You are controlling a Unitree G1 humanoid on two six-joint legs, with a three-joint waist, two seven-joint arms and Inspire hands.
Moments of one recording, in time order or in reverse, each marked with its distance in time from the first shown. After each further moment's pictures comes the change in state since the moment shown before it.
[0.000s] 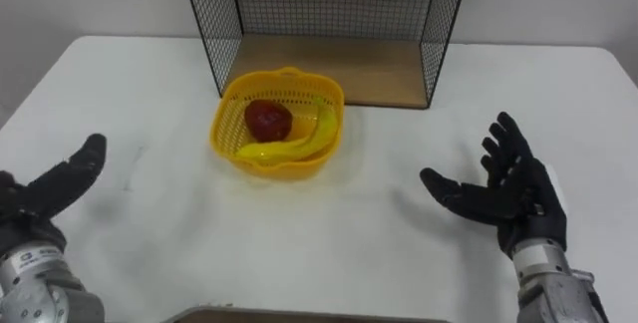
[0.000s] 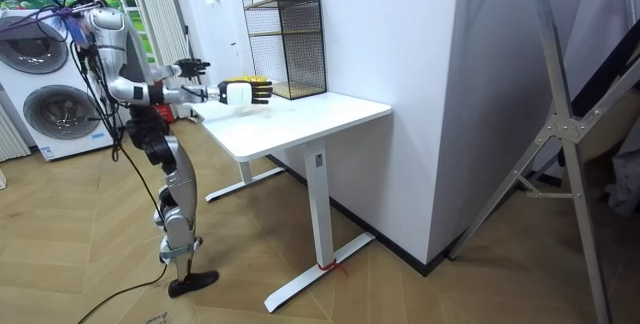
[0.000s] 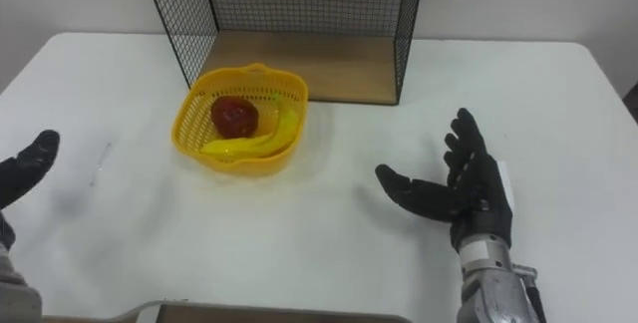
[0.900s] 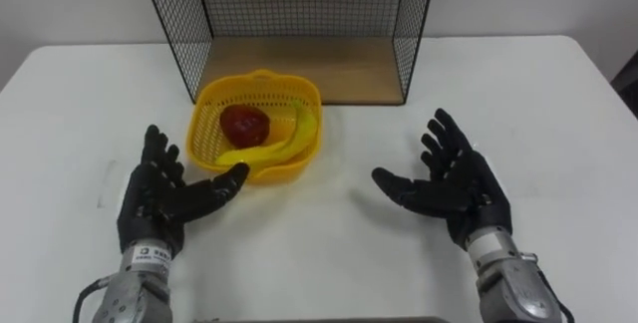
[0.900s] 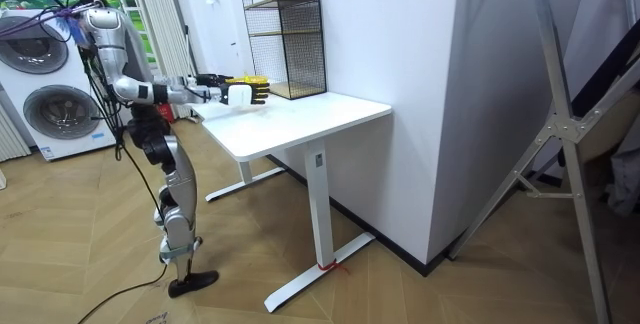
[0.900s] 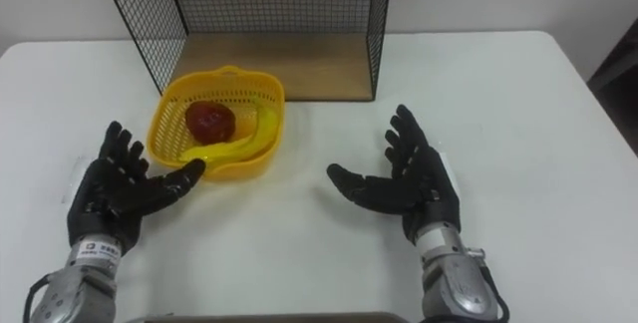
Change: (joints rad) left arm -0.067 -0.019 -0.199 0.196 -0.011 0.055 -0.288; right arm -0.127 0.000 0.137 0.118 0.094 -0.013 0.054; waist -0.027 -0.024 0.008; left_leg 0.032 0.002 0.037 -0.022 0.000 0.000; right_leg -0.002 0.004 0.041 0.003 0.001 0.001
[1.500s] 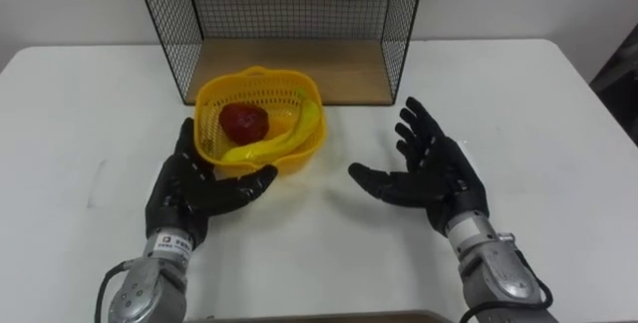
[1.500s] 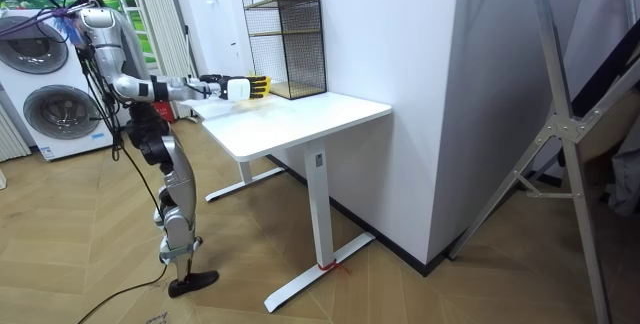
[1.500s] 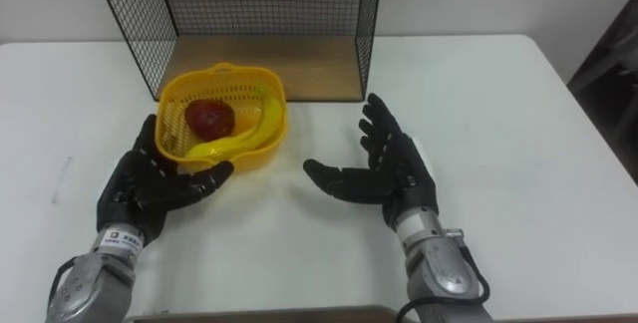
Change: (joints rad) left arm -0.054 -0.005 -0.032 0.066 -0.018 0.019 -0.072; right arm -0.049 0.022 0.053 0.045 -0.038 0.000 0.043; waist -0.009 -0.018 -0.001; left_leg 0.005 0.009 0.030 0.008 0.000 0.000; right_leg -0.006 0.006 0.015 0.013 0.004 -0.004
